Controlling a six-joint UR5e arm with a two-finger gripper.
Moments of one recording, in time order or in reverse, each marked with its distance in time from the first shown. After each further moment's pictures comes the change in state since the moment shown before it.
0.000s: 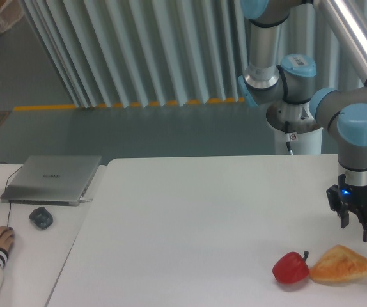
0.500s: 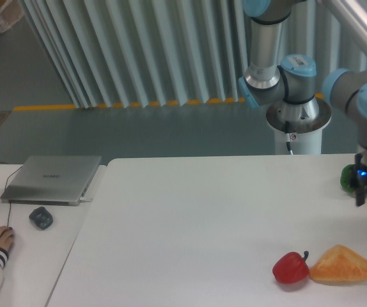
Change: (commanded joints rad) arm 0.117 0.038 0.155 -0.244 -0.005 0.573
